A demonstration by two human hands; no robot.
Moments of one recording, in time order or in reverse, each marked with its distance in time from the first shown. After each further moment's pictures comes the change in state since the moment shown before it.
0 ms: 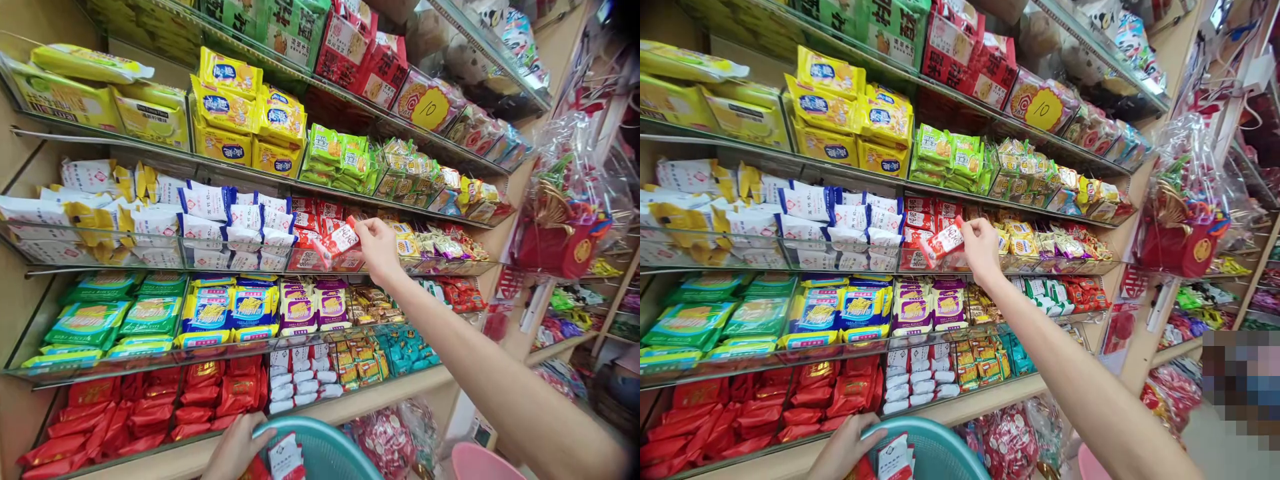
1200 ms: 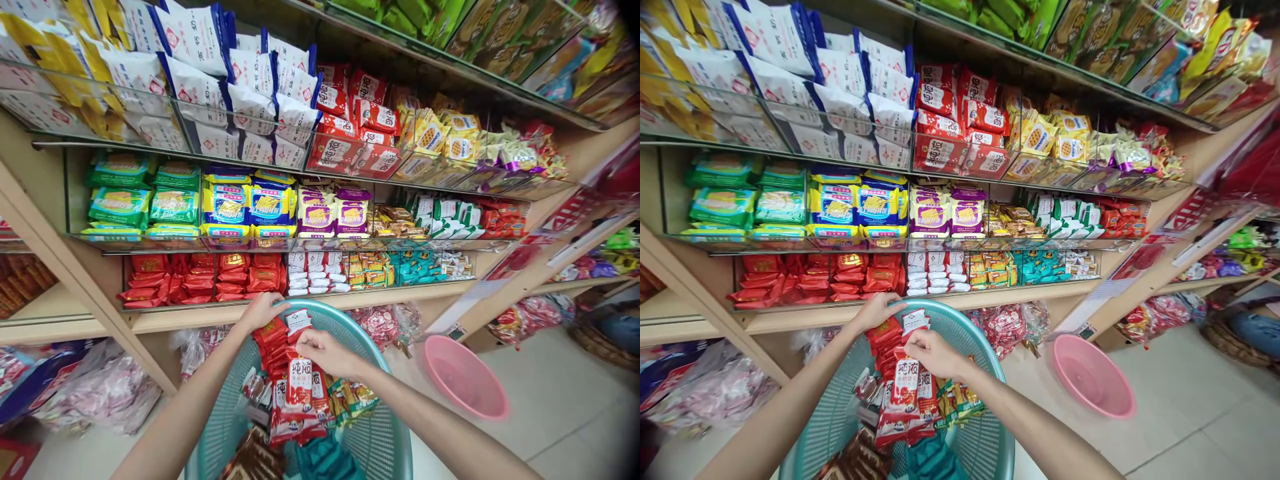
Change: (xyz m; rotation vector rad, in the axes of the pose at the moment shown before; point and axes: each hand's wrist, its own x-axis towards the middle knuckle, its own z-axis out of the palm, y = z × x) left_hand -0.003 0.006 -0.007 -0.015 -0.013 0.112; right_hand -0.310 0.140 -0.030 -0.028 -1.043 0.674
